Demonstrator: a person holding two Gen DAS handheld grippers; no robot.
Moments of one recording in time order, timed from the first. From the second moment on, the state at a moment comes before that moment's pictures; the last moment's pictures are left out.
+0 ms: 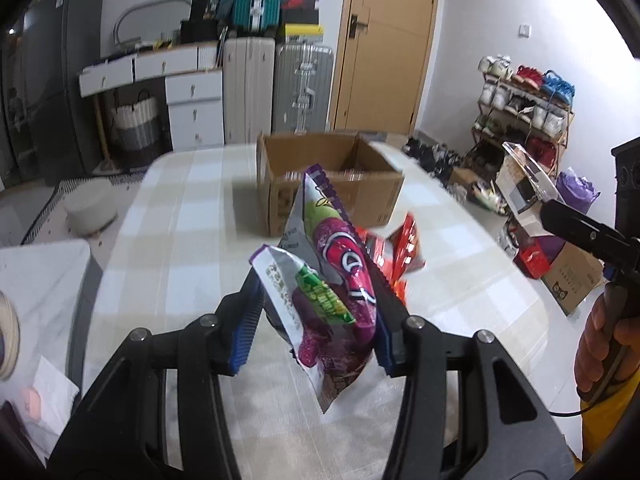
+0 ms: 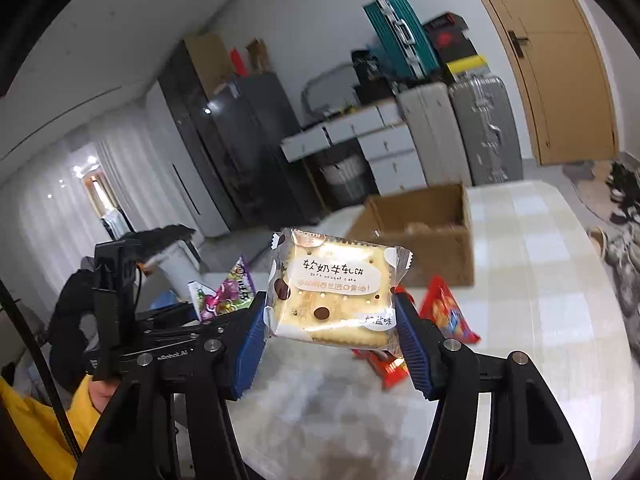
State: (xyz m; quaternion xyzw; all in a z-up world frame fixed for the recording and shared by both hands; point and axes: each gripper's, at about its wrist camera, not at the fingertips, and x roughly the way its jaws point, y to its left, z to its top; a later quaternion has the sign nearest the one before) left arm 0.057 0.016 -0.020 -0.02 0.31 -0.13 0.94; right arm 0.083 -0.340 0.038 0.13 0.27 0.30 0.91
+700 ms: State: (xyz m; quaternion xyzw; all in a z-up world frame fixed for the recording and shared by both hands) left arm 0.091 0.007 0.044 -0.02 0.29 -0.14 0.95; right arm 0.110 -0.339 0.136 0.12 0.19 0.32 0.92
